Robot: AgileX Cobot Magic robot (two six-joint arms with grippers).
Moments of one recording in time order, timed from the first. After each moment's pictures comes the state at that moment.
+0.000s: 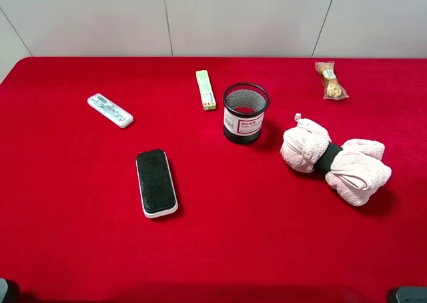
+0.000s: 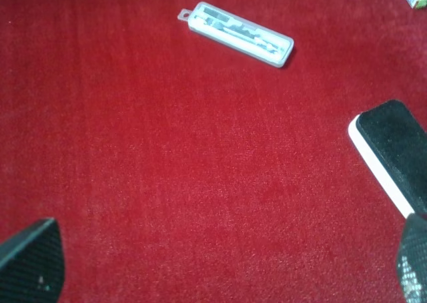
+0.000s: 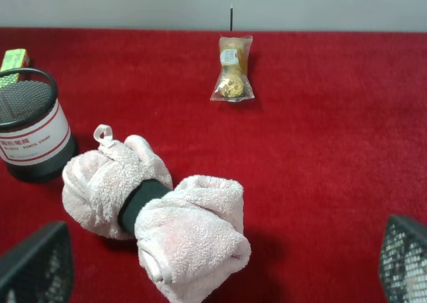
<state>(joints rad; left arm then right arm) -0.05 0.38 -0.70 -0.01 1.08 0.10 0.00 -0.01 -0.50 0.08 1.01 -0.03</state>
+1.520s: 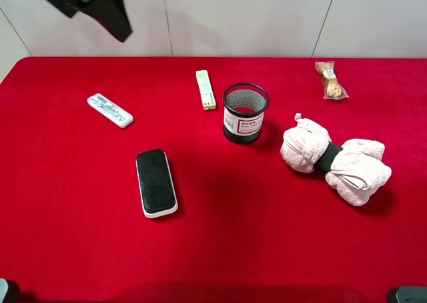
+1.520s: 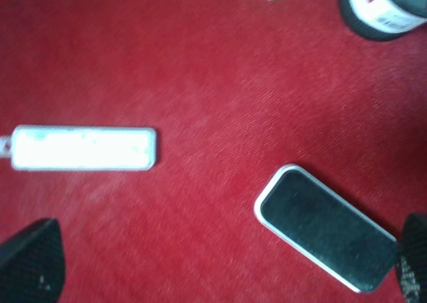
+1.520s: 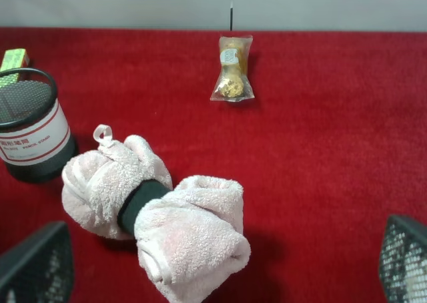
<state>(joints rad) -0.45 1.56 -1.45 -0.04 1.07 0.21 0.00 -0.01 -0.50 0.08 1.01 -0.03</state>
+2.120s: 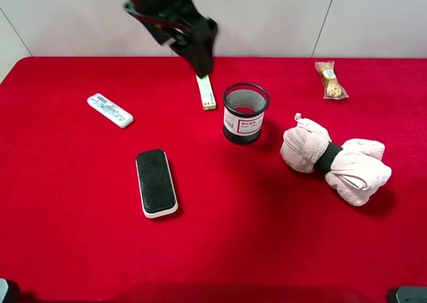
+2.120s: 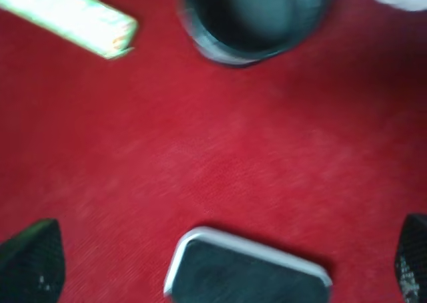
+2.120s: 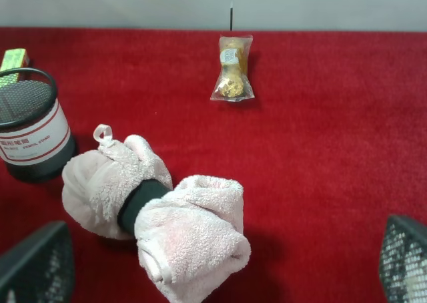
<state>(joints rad) -0.69 1.81 -1.62 -0.09 1.06 0.29 0.00 -0.01 -0.50 0.08 1.01 -0.03</state>
